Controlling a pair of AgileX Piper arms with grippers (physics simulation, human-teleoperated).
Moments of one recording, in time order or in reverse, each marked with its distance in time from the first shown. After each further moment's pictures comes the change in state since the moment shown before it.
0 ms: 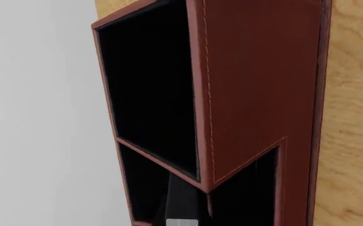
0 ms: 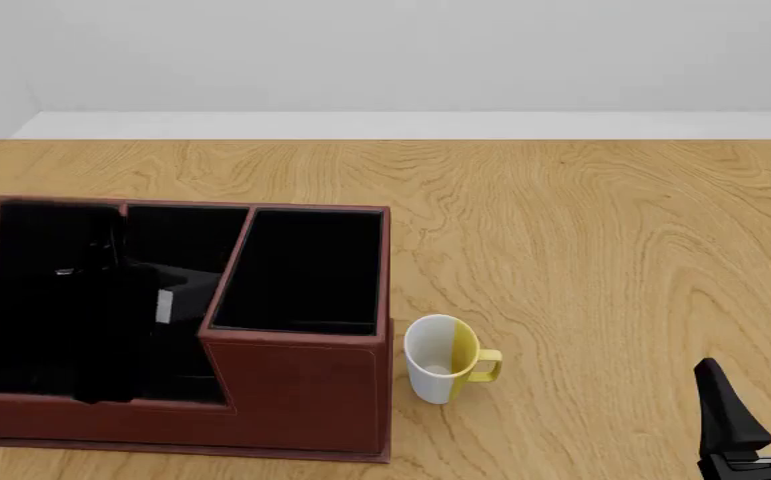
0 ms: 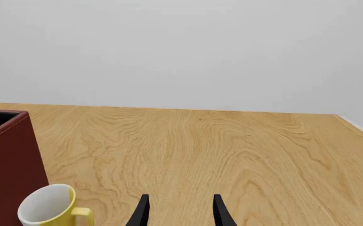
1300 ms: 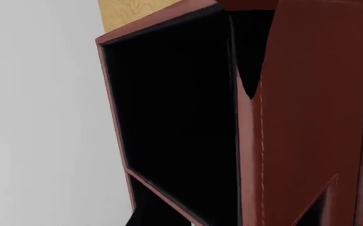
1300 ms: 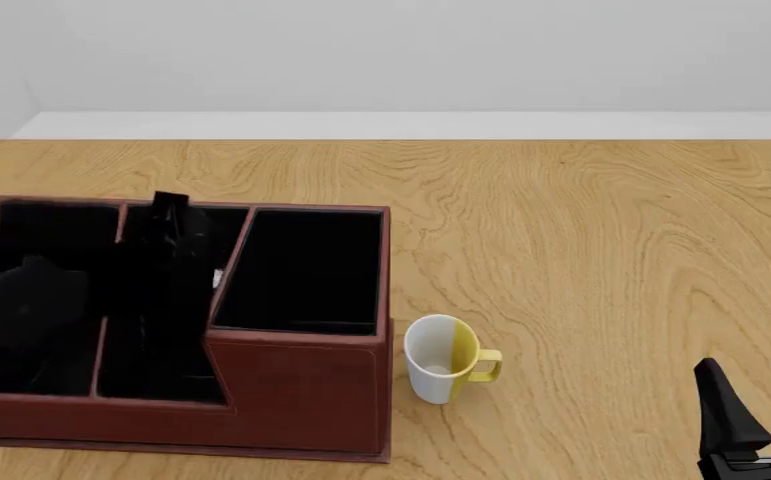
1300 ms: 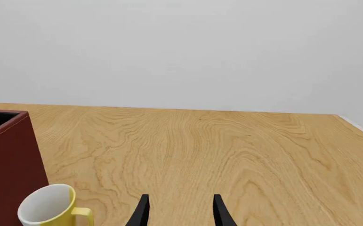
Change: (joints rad) left arm -0.006 0.234 -0.059 -0.190 0.024; right arm 0.000 0.000 0.000 0.000 0.000
